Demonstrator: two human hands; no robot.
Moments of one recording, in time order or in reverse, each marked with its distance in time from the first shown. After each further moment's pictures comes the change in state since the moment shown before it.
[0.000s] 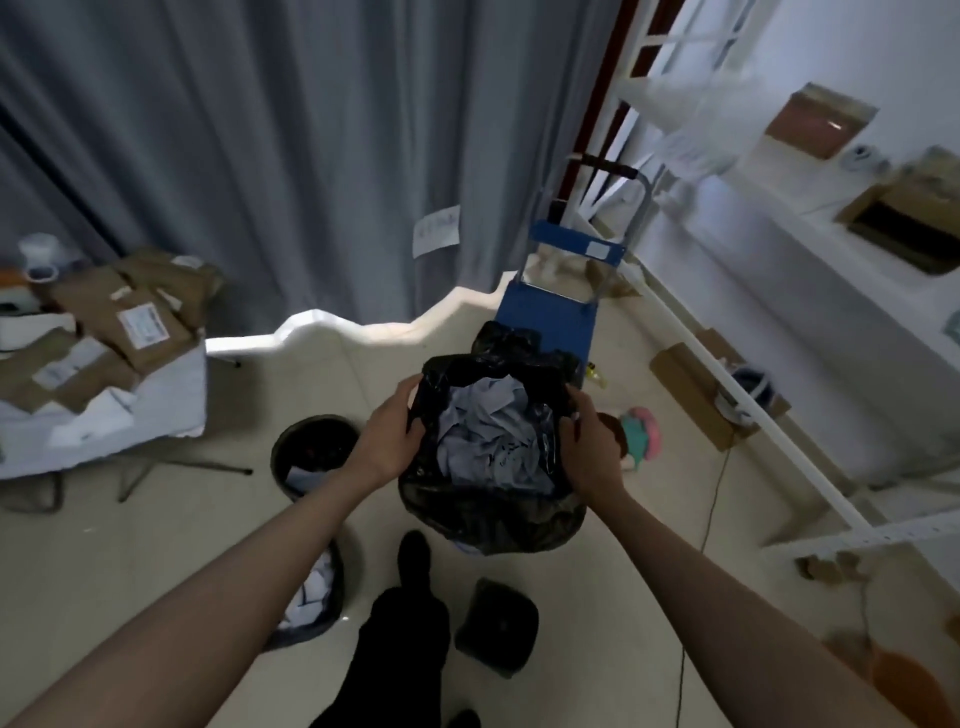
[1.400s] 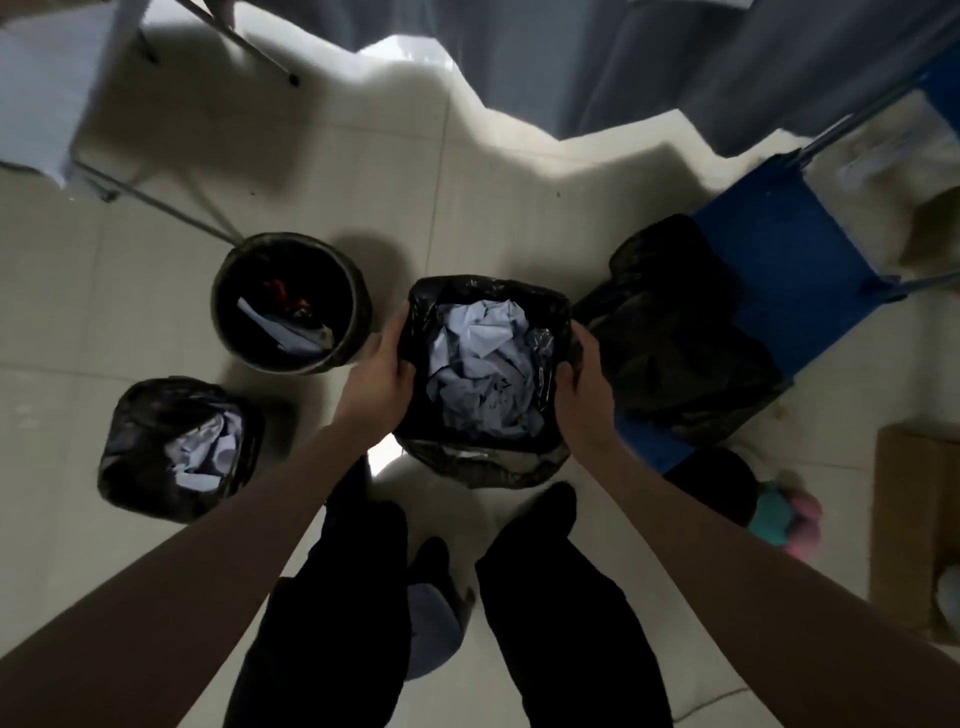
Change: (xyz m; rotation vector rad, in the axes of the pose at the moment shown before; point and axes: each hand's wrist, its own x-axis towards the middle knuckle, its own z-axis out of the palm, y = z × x) left_hand 0.265 -0.285 0.232 -0.020 0.282 -0.721; right_hand 0.366 0.183 0.364 0.096 -0.666 -0.114
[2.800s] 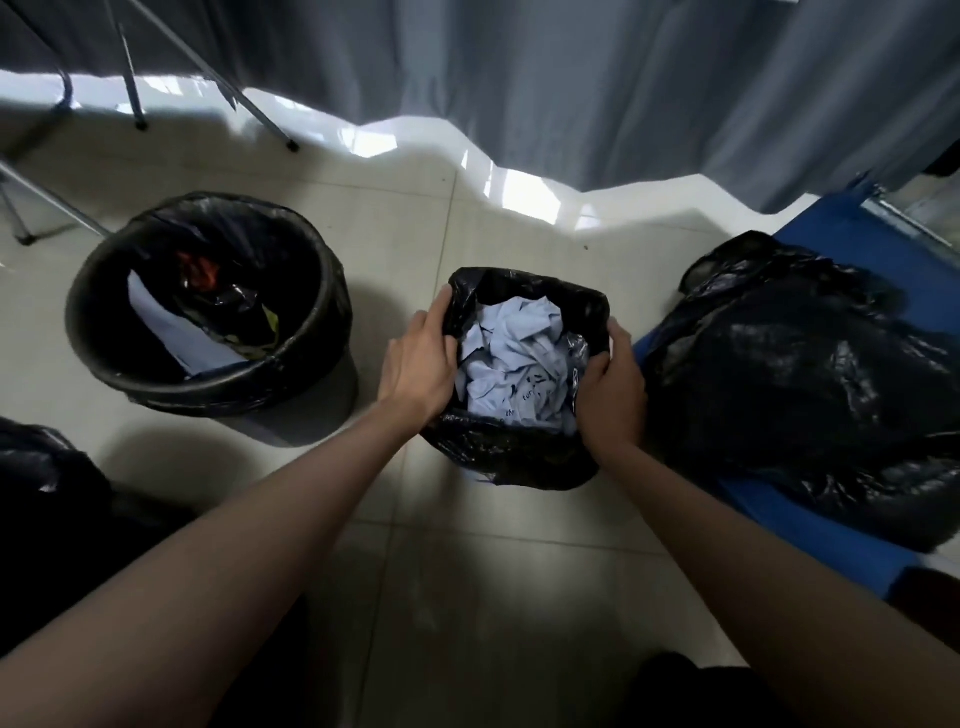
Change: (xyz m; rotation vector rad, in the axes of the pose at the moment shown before) left_hand 0.185 -0.178 0.201 0.118 0.347 0.259; right_hand 0.165 0.182 0.208 0.060 0.493 -0.190
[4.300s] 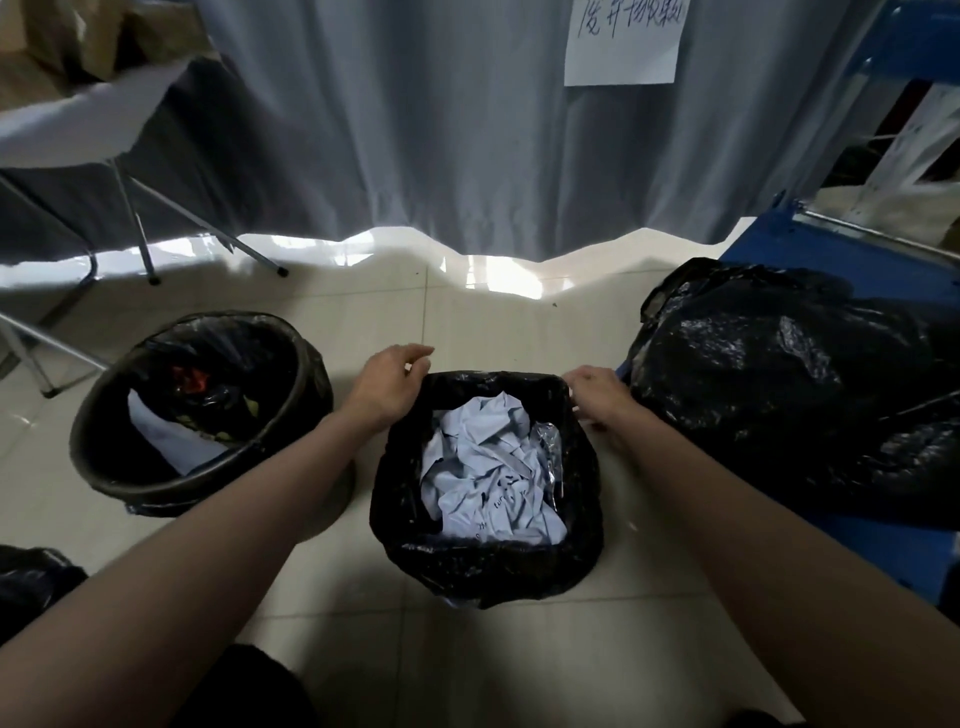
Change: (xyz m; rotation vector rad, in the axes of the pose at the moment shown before) left_hand 0.041 0.010 -0.032 0.053 -0.108 0.156; right_hand 0.051 0.000 -0.026 0.054 -0.364 0.235
